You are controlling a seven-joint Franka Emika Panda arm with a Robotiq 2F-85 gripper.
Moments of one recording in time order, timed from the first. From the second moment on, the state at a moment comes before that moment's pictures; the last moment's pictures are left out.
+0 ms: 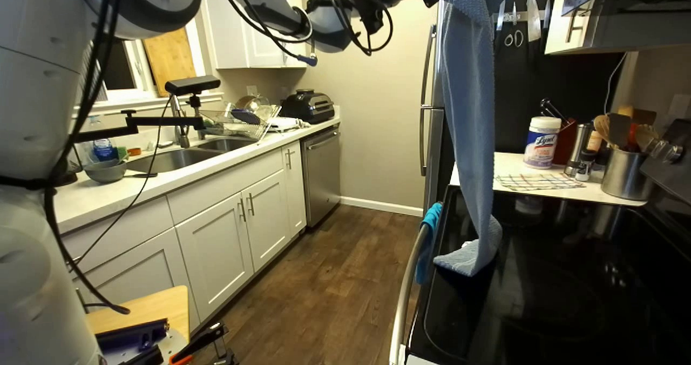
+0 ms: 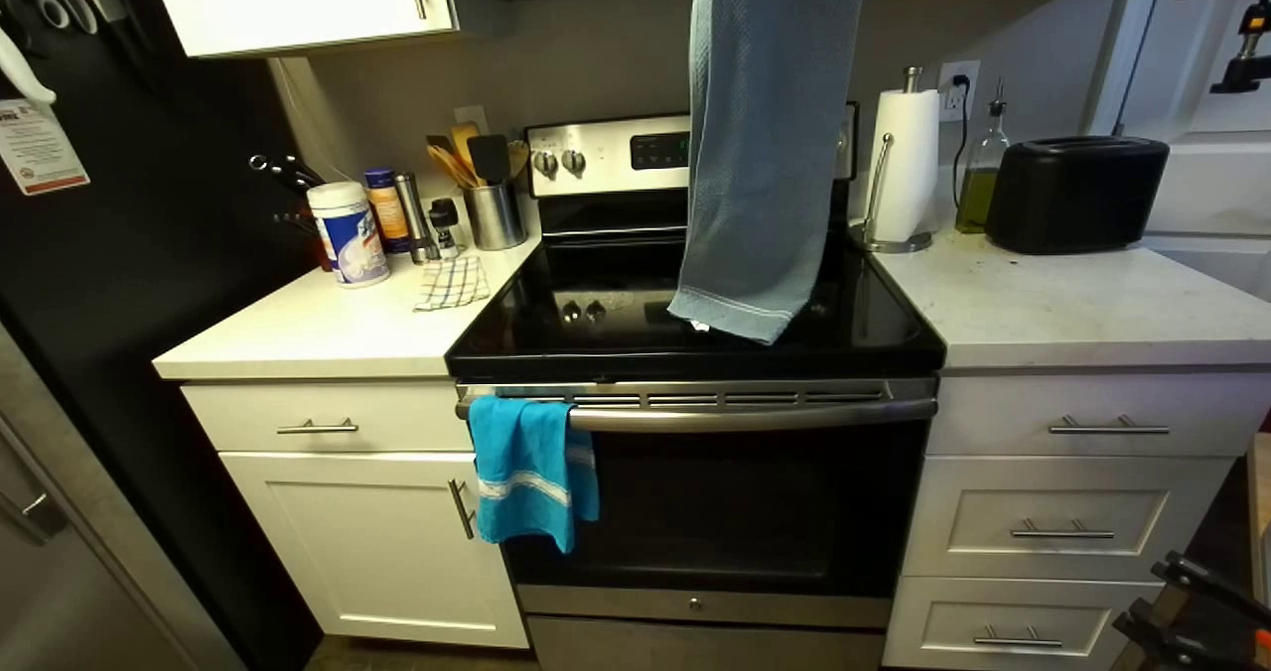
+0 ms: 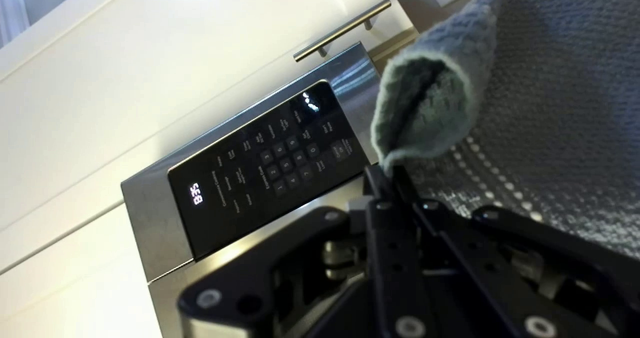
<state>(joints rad) 0.40 0.40 0.02 -1.19 -1.58 1.19 0.59</state>
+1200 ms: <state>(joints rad) 0.50 0.28 0.06 -1.24 -1.71 1.19 0.57</state>
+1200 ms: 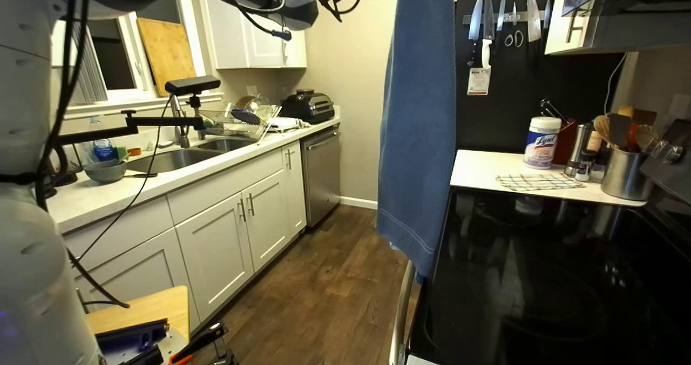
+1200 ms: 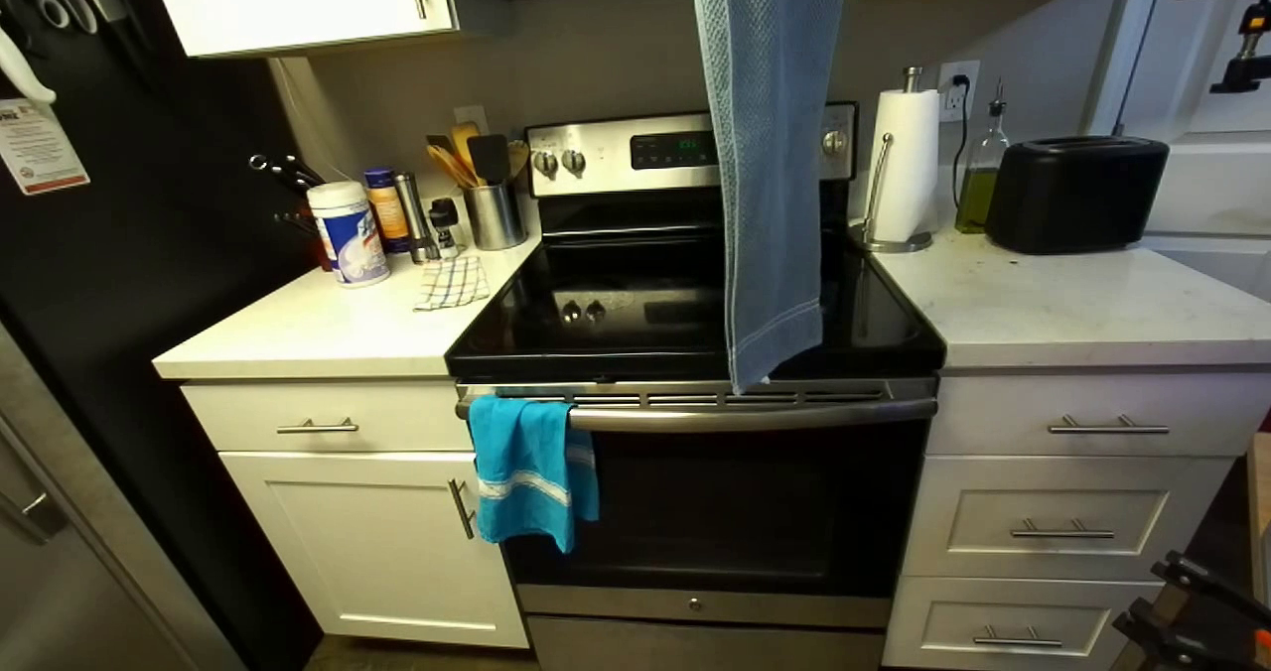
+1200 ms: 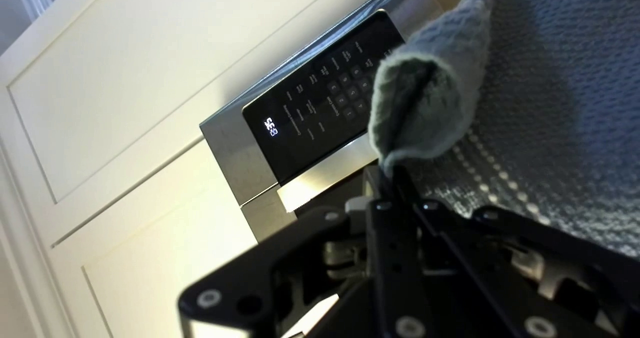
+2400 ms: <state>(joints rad) 0.34 0.28 0.15 -1.40 -1.68 1.29 0.57</state>
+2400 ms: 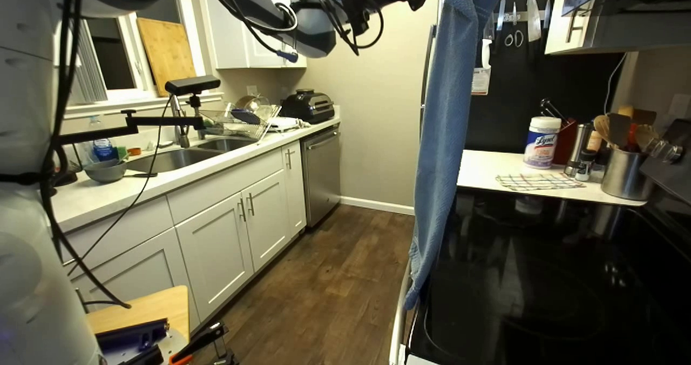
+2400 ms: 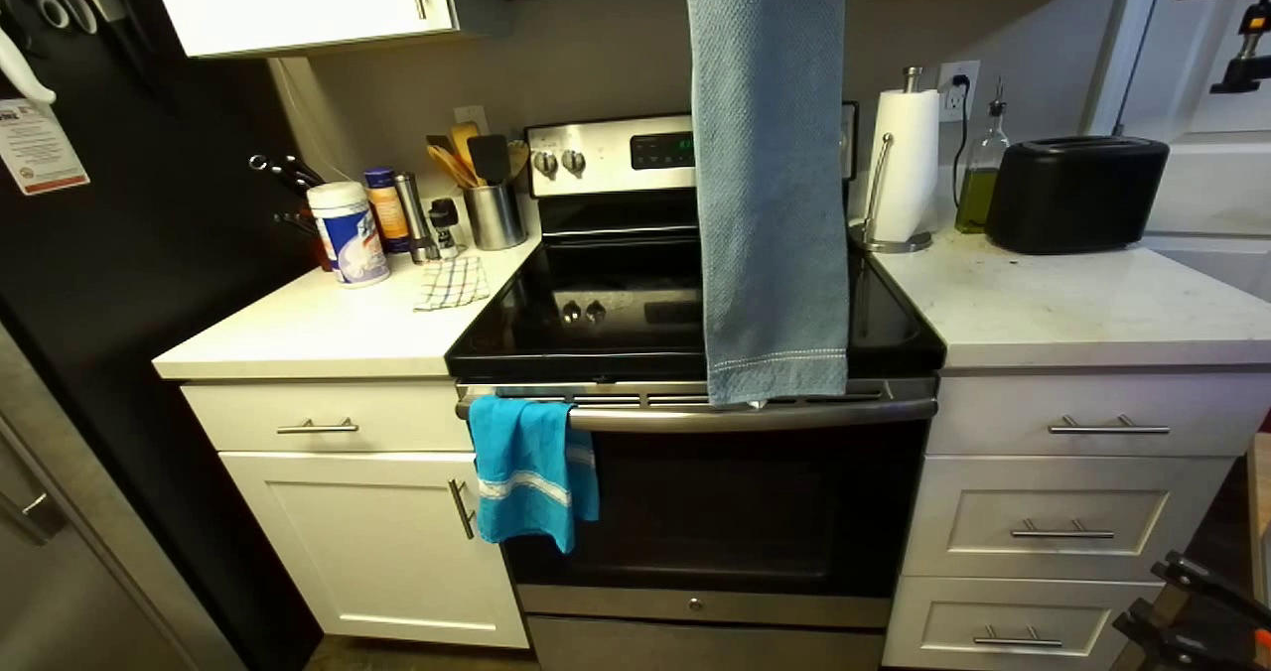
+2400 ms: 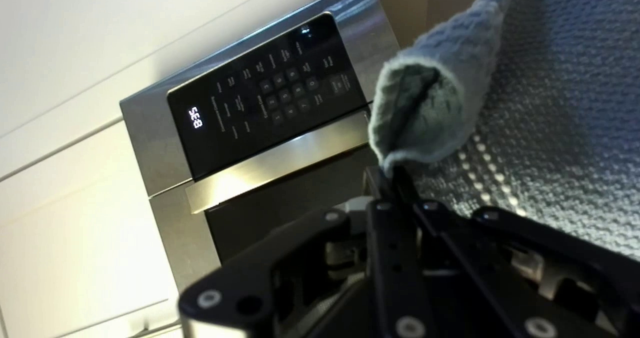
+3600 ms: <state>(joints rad) 0.30 0.35 0.17 -1.43 -1.64 1.39 0.57</state>
